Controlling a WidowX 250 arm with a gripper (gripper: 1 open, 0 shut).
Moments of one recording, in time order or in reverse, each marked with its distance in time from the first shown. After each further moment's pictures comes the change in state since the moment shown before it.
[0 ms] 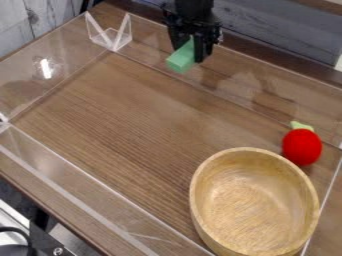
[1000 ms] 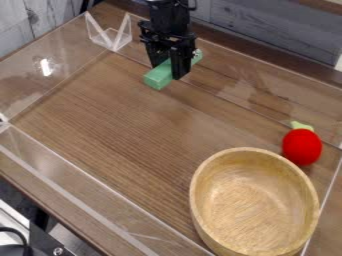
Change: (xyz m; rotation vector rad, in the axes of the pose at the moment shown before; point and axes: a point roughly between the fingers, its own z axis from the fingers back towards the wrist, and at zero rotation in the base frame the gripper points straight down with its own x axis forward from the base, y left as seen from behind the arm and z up) arm -0.033 0.003 -0.010 -0.114 0.101 0.007
